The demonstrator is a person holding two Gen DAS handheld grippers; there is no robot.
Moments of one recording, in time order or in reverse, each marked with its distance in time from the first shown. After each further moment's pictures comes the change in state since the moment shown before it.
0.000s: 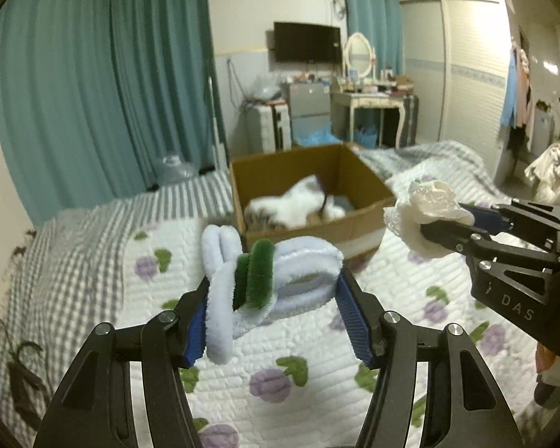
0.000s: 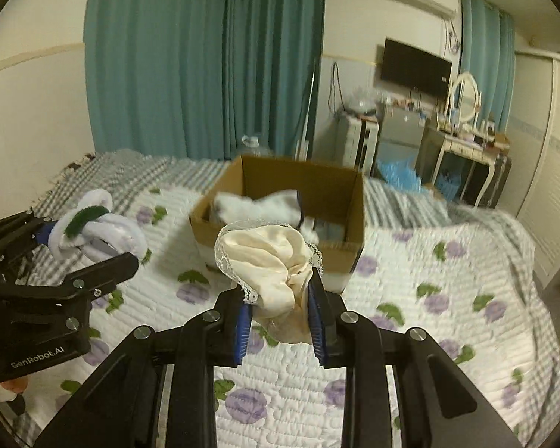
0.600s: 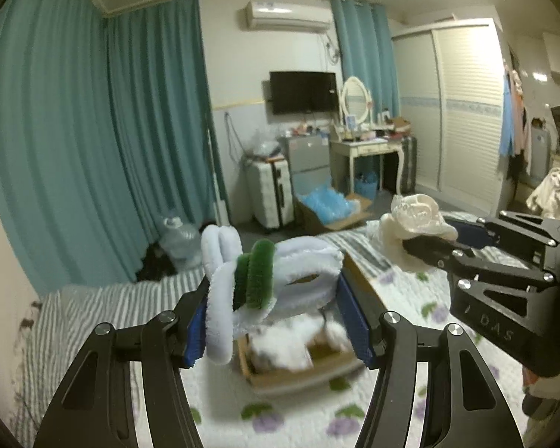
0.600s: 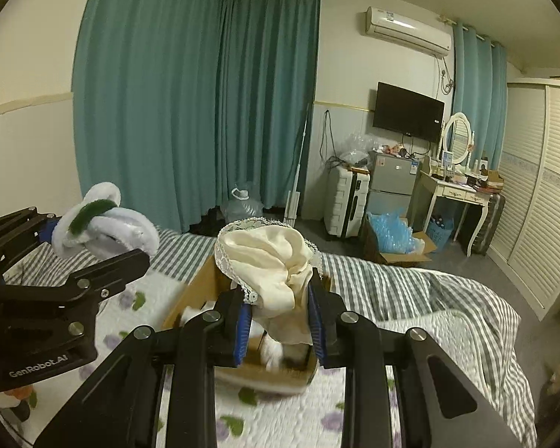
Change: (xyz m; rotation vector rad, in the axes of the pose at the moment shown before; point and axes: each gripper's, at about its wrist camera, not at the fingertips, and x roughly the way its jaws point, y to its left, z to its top) left arm 0.025 -0.002 0.123 0.037 -0.175 0.013; right arm 0.005 -0.039 0.119 -0.007 -0.152 -0.021
